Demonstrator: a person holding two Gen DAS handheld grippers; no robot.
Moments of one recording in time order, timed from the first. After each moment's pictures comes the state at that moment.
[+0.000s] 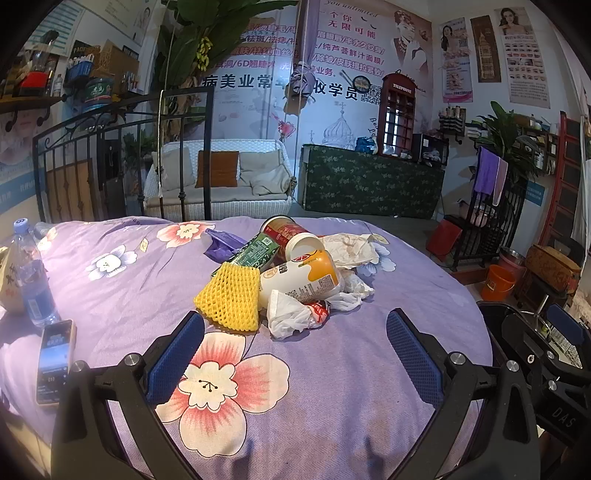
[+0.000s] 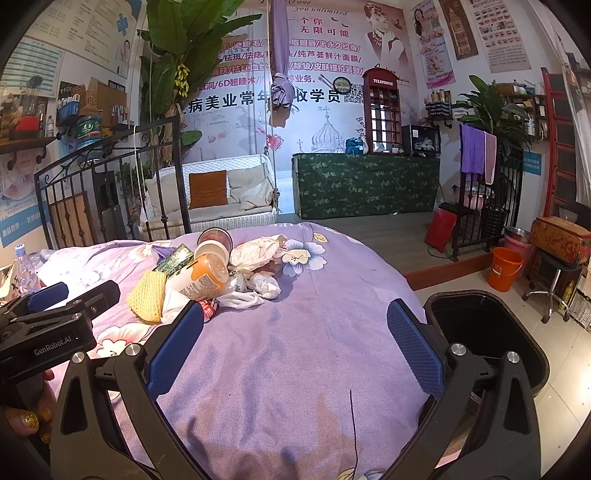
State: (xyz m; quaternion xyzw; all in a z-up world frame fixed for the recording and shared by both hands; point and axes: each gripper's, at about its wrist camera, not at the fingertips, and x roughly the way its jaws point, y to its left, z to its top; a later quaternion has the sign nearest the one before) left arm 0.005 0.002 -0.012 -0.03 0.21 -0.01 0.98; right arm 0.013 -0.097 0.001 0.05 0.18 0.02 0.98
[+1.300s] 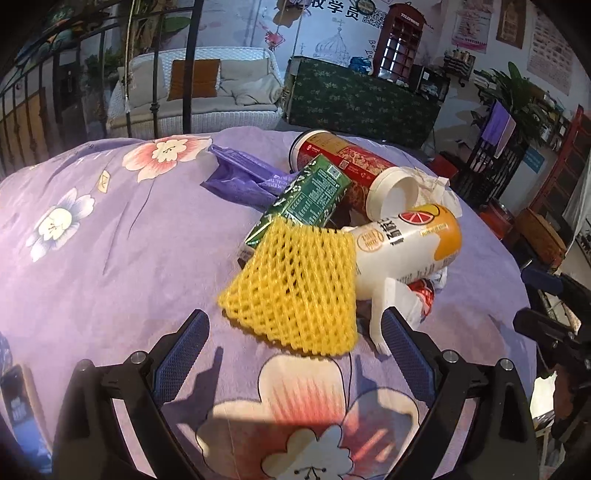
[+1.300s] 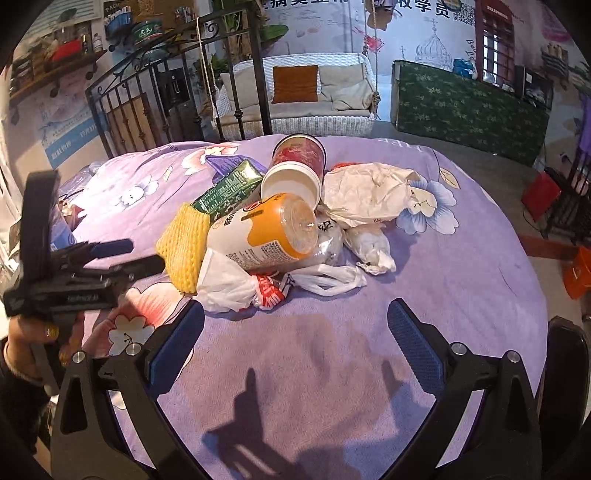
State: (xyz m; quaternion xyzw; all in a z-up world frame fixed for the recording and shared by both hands) left arm 0.110 0.097 -0.059 -0.06 0.40 -0.09 0.91; right arm 0.187 -0.024 -0.019 -0.01 0.39 0.20 0.90
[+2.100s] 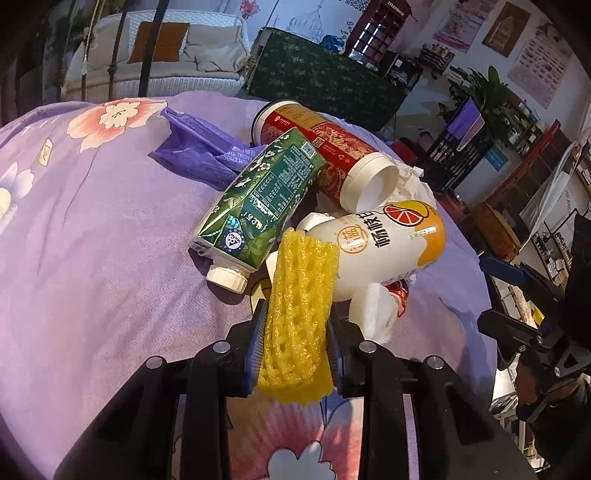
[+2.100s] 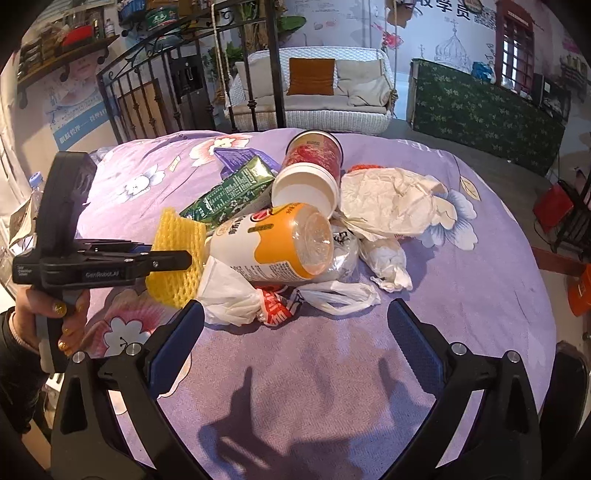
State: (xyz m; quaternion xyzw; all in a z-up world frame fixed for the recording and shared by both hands) left arm 0.140 0.107 -0.060 -0.11 0.45 -0.18 0.87; right arm 0.212 -0.006 -0.020 -0.04 0.39 0.23 0.89
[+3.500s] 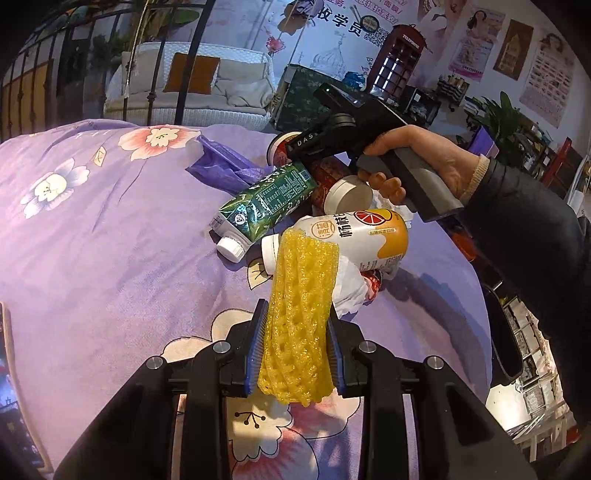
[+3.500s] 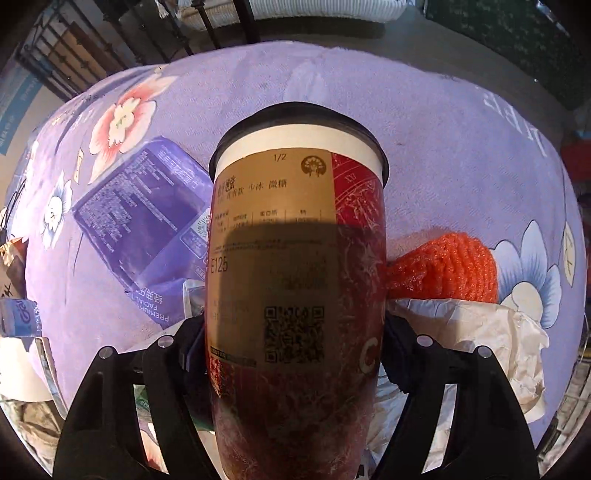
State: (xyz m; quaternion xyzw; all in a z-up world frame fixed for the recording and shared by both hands) left arm 0.095 0.098 -0.057 -0.11 0.39 -0.11 0.91; right arm 0.480 0.106 -0.069 -0.05 0.62 0.19 0.76
